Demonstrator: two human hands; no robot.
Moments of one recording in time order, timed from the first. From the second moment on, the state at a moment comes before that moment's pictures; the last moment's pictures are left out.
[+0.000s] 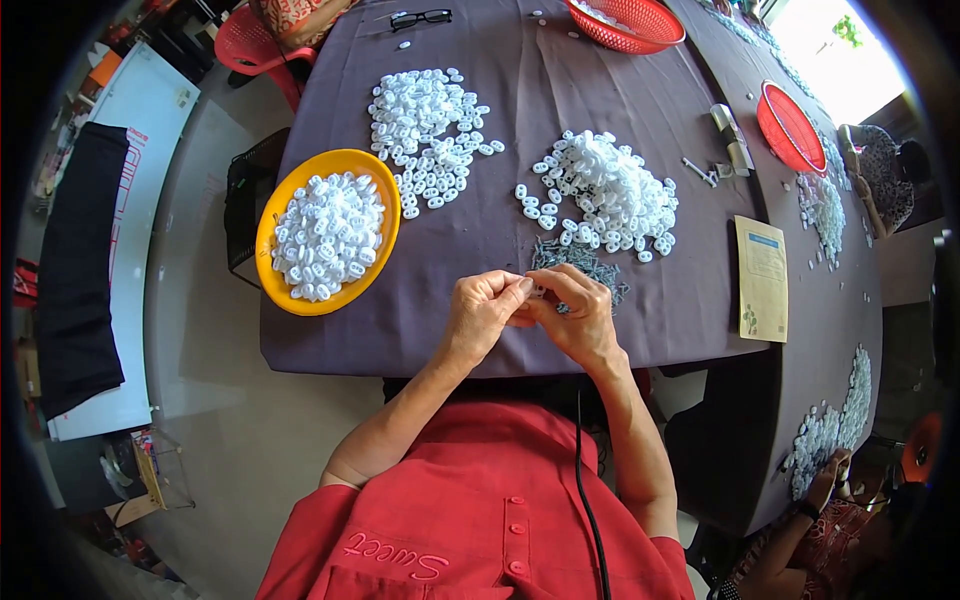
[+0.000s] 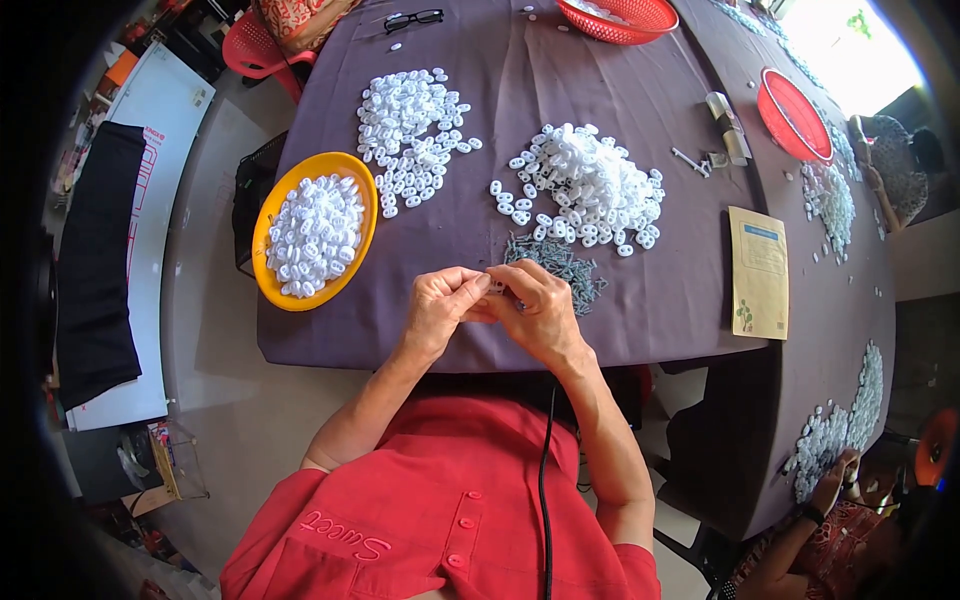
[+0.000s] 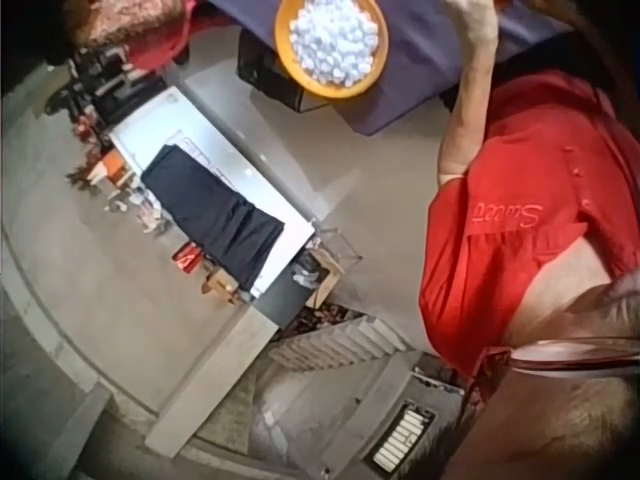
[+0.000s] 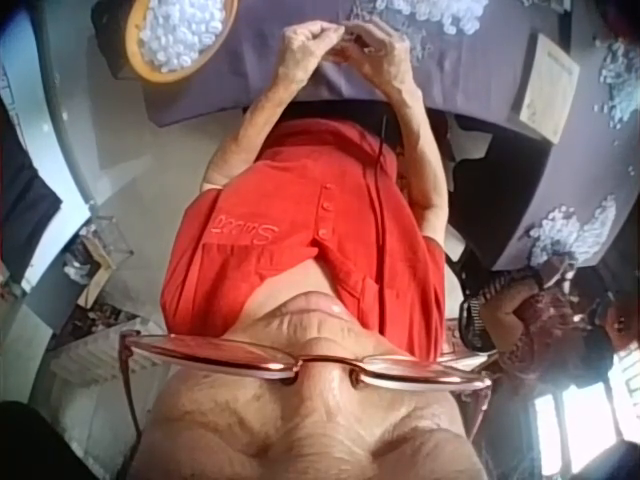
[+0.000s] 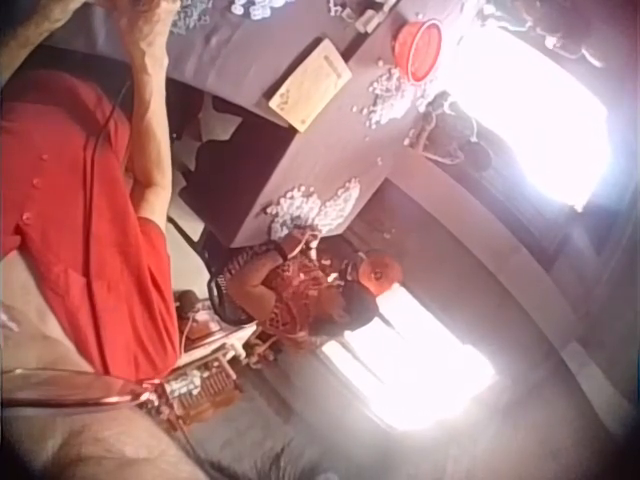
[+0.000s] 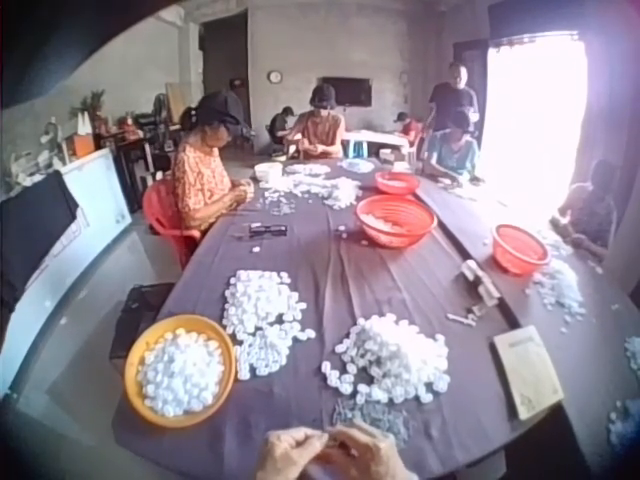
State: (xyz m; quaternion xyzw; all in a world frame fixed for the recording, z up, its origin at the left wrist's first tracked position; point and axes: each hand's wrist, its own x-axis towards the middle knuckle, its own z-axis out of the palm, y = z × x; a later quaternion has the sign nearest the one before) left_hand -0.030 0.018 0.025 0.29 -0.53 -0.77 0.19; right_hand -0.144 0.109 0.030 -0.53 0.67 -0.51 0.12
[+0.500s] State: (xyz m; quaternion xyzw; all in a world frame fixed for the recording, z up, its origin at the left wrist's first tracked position) left_hand -0.032 0.016 0.039 0.28 -0.51 -0.78 0.21; right_hand -0.148 0.107 0.042 -0.56 0.67 -0.49 0.09
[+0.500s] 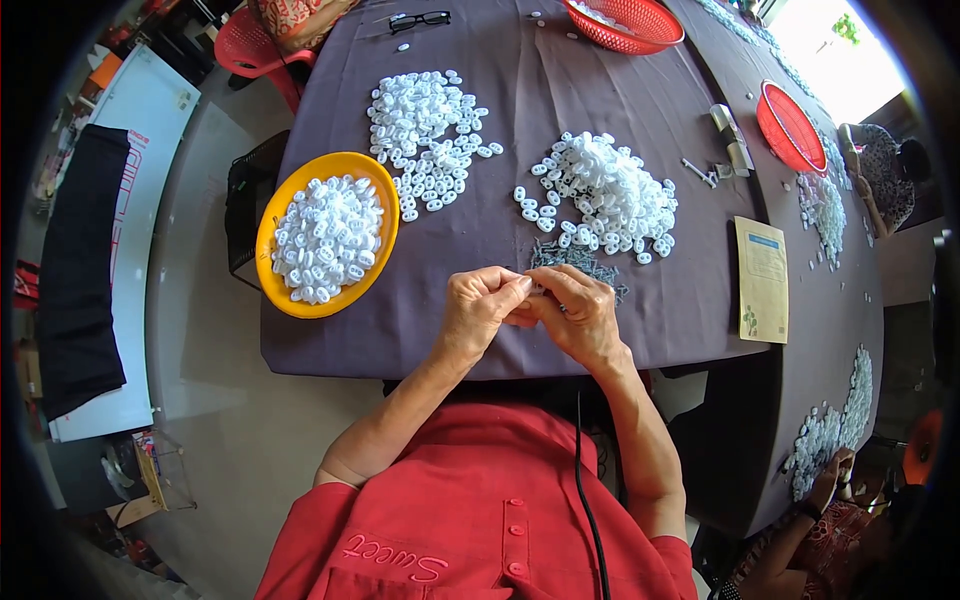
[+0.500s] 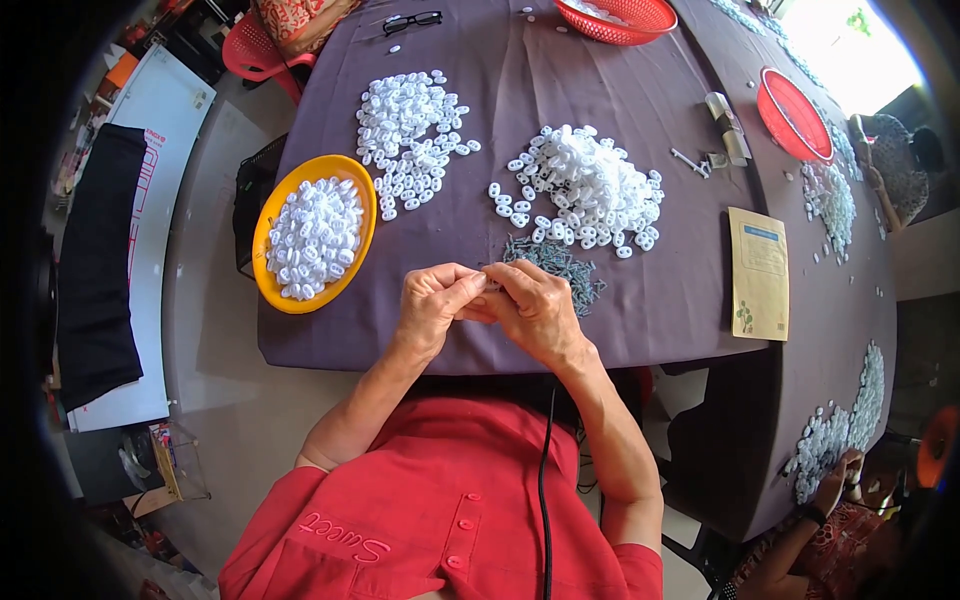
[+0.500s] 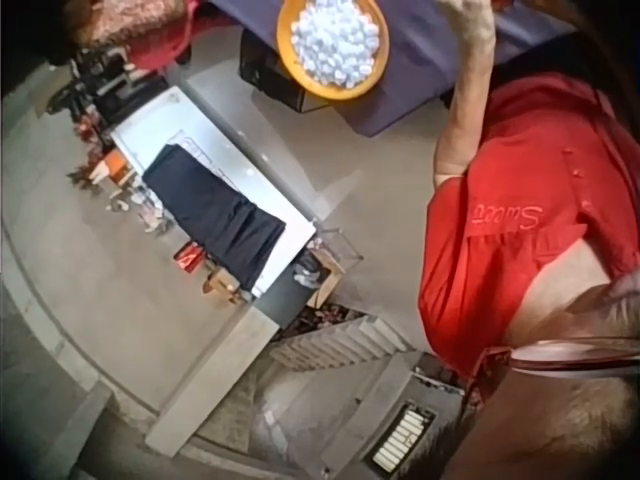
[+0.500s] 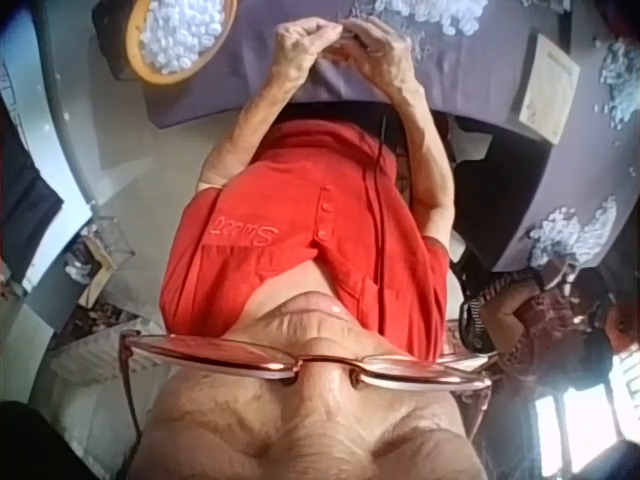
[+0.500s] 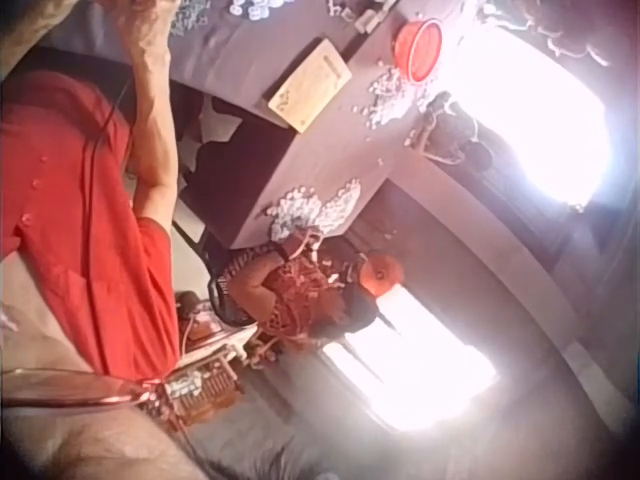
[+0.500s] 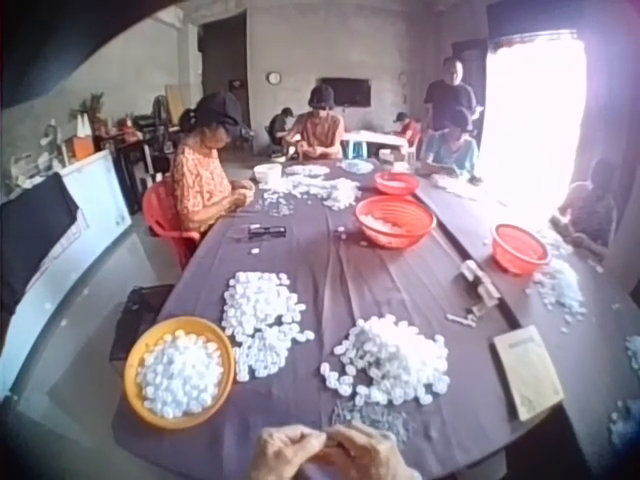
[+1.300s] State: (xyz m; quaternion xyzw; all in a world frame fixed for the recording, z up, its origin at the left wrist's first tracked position) left_hand -0.012 -0.018 0.041 0.38 -0.56 -0.68 0.27; right_hand -0.175 0.128 0.013 -0.41 0.71 -0.57 0.09
